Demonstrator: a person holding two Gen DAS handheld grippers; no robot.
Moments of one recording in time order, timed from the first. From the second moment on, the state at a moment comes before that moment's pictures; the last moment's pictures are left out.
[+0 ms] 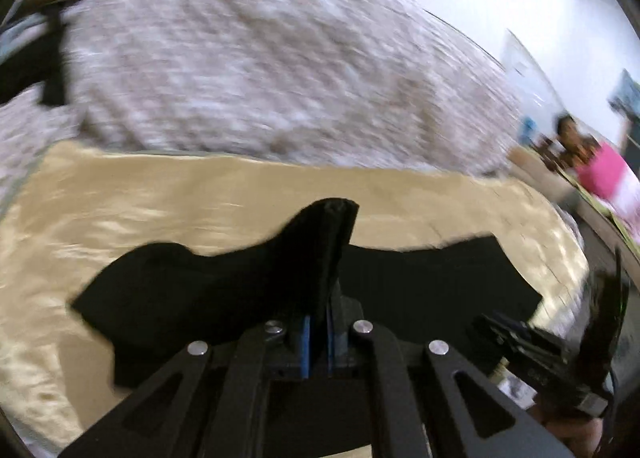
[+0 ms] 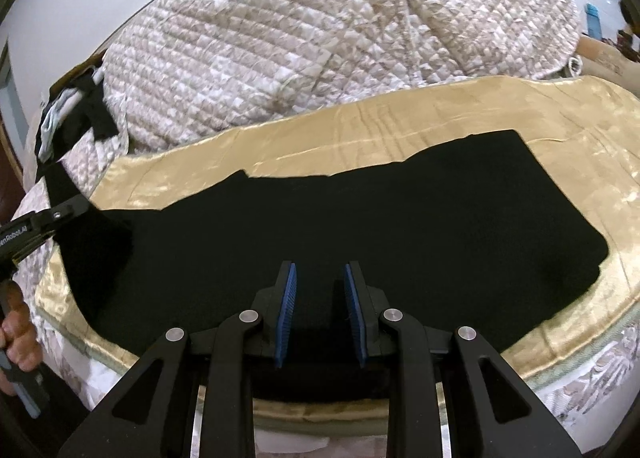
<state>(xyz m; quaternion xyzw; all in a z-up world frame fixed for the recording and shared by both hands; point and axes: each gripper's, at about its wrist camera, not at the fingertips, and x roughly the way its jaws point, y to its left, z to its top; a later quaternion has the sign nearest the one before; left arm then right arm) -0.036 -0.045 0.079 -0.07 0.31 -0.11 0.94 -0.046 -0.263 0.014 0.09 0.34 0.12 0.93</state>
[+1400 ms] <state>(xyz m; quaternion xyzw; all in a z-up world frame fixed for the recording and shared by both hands) 0.001 -0.036 0.080 -0.21 0.32 -0.26 0.89 -0.040 -0.284 0.012 0.14 0.33 0.10 0.93</state>
